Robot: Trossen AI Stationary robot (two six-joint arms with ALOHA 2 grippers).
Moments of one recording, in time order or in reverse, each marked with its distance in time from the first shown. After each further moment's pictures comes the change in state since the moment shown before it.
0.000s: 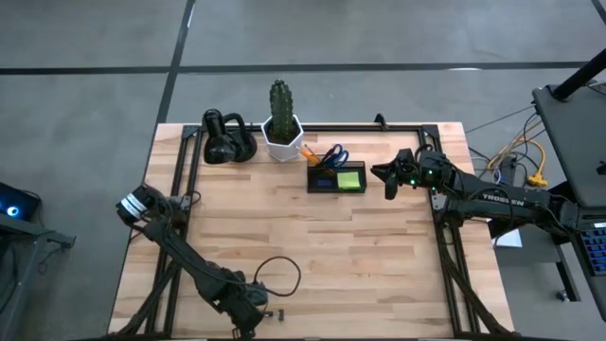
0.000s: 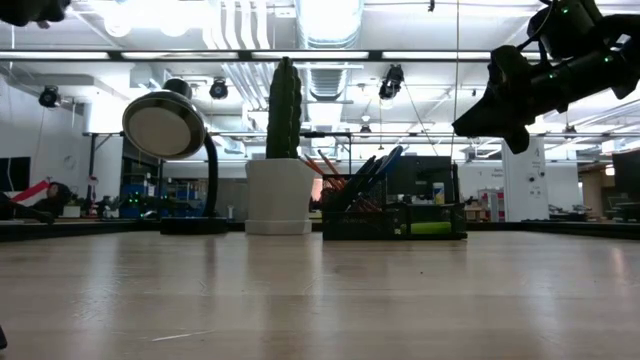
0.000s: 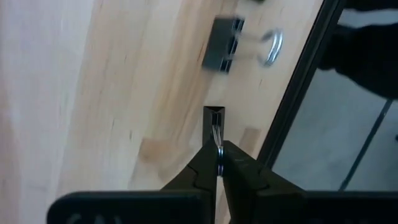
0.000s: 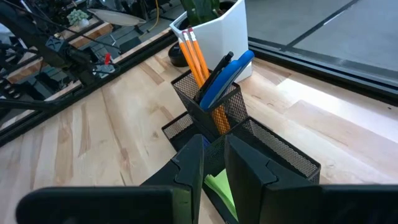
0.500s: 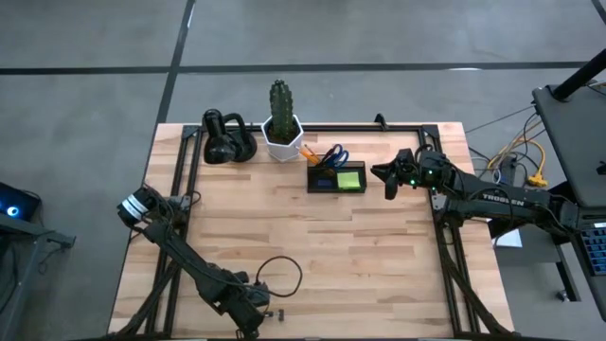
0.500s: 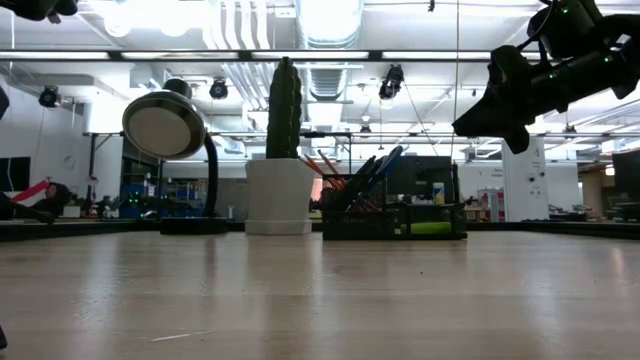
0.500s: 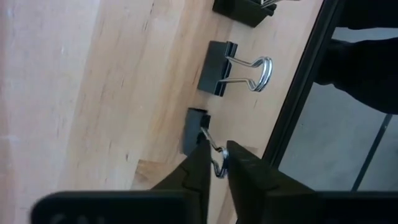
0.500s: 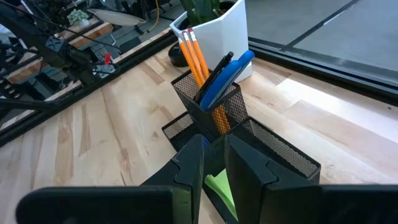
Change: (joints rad) left arm -0.002 0.011 0.002 0.034 -0.060 -0.001; right arm 0.000 0.000 0.000 0.000 0.000 0.000
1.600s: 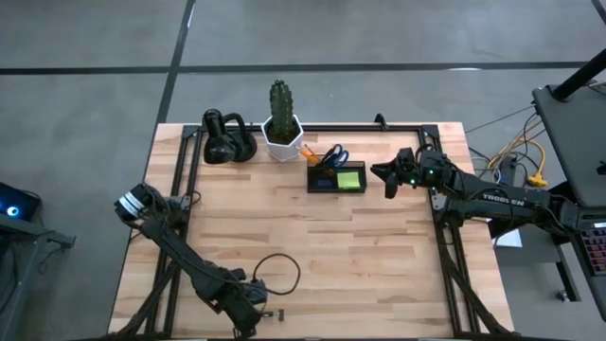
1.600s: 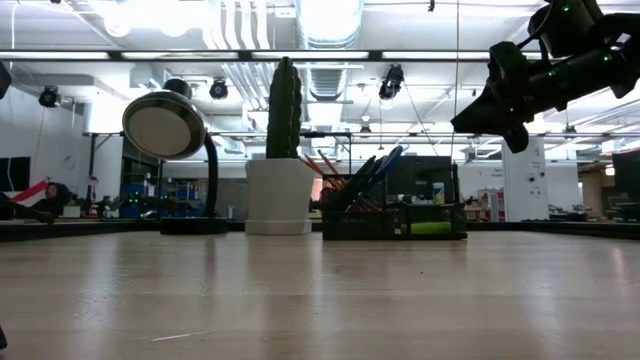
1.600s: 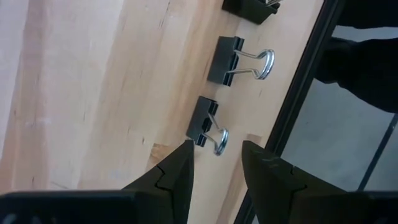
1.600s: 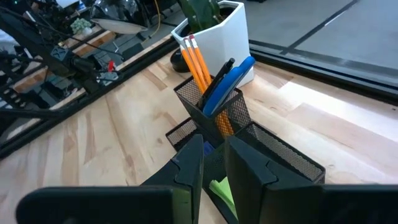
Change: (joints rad) left arm -0.001 -0.036 0.017 -0.082 -0.008 -0.002; right arm 0.000 0.000 0.003 0.017 0.001 0.036
